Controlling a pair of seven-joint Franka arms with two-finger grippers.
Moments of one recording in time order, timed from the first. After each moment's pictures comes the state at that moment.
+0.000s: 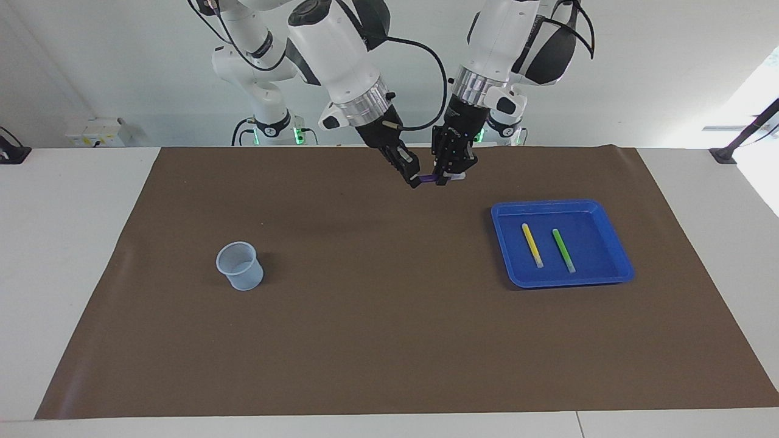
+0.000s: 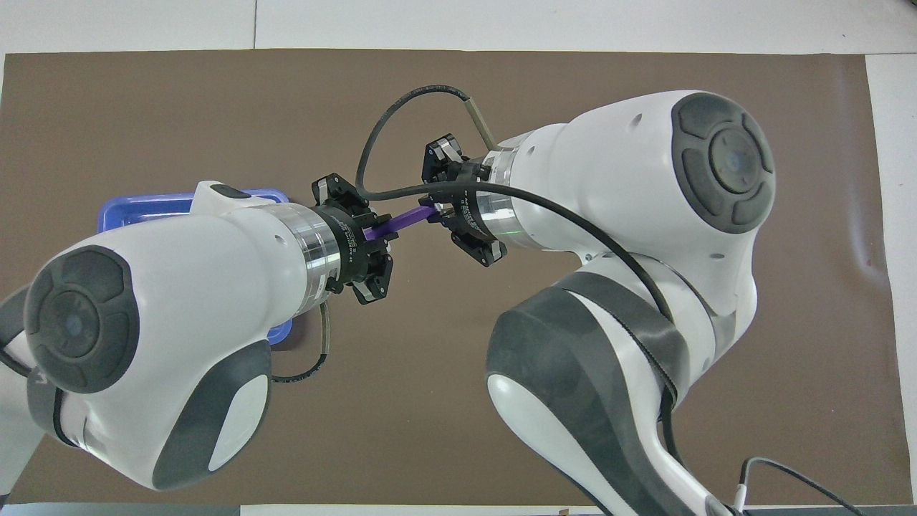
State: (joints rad) left arm -0.29 -0.10 -0.30 -1.91 -0.14 2.23 -2.36; right arm 0.04 0.20 0.56 -1.55 0.23 2.11 1.54
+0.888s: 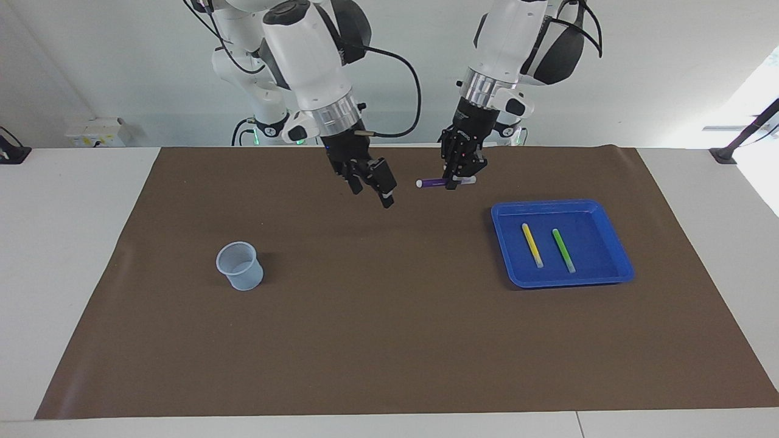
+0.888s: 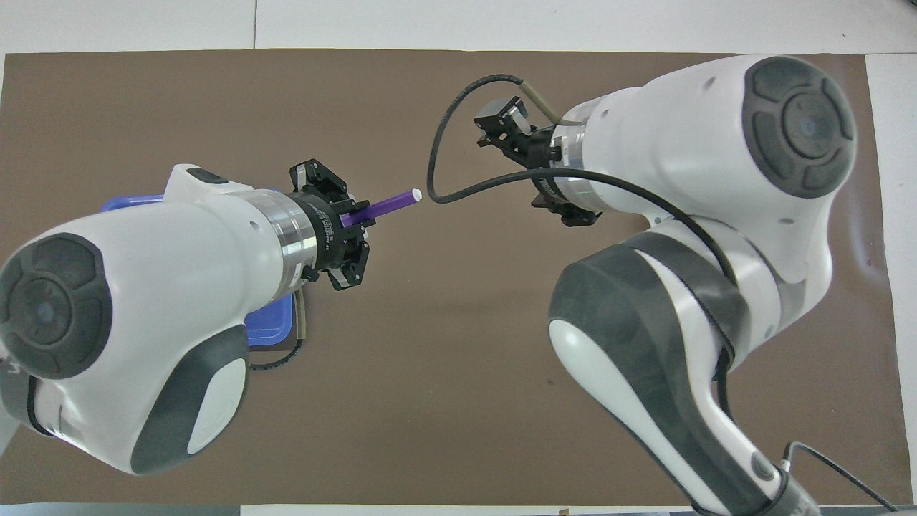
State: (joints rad) left arm -0.23 -0.10 -0.29 -1.91 -0.13 2.23 -2.23; right arm 0.03 0.17 0.41 -1.57 0.10 2.06 1.11
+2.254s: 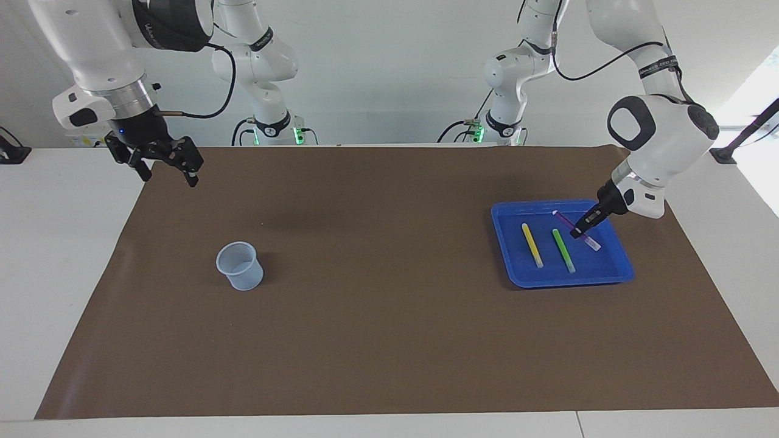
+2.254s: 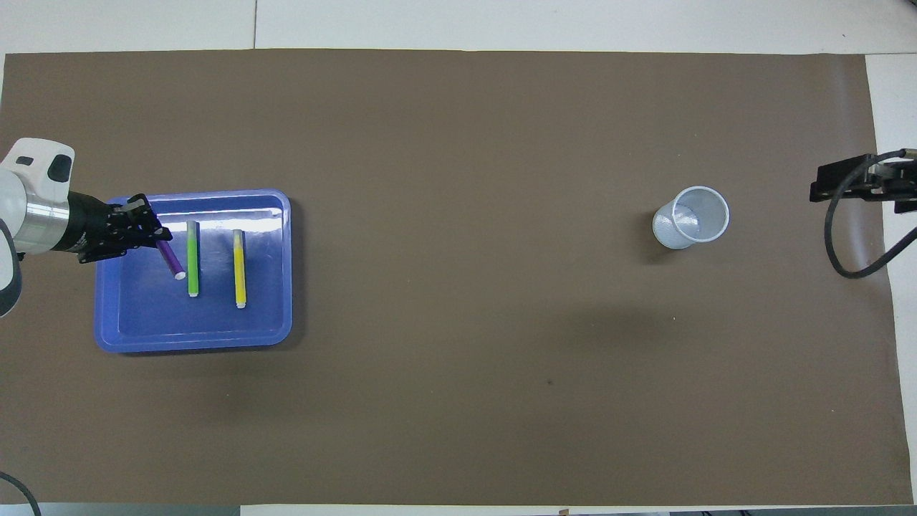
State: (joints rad) left arm 0.35 0.10 -0.28 -2.02 -0.19 2.09 -0.24; right arm 0.02 -0.03 -0.07 -1.65 -0.02 1.65 0.12
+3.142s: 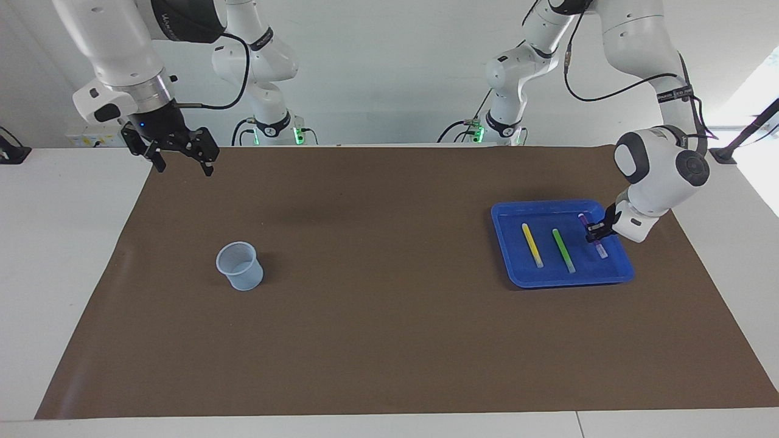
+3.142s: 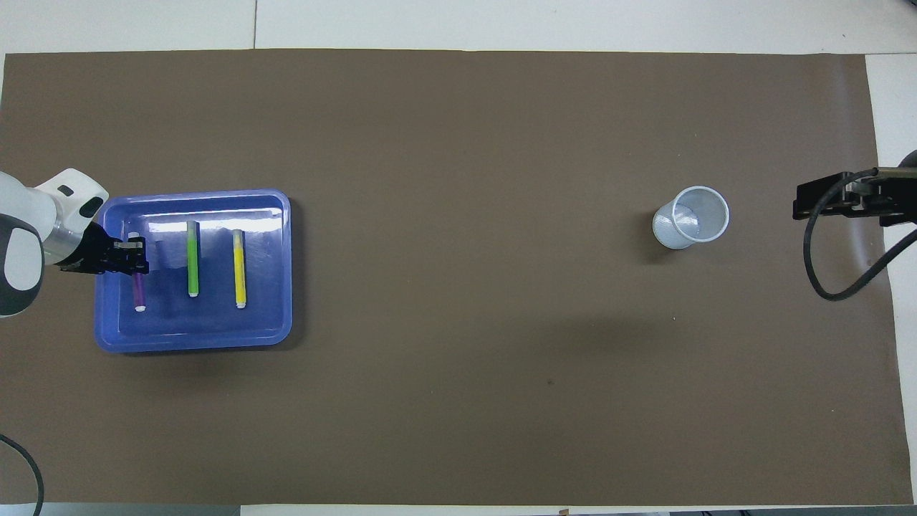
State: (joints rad) left arm 0.40 0.23 -0.28 -2.04 0.06 2.10 -0.02; right arm 0.01 -0.04 -0.02 -1.64 -0.04 1.63 0.11
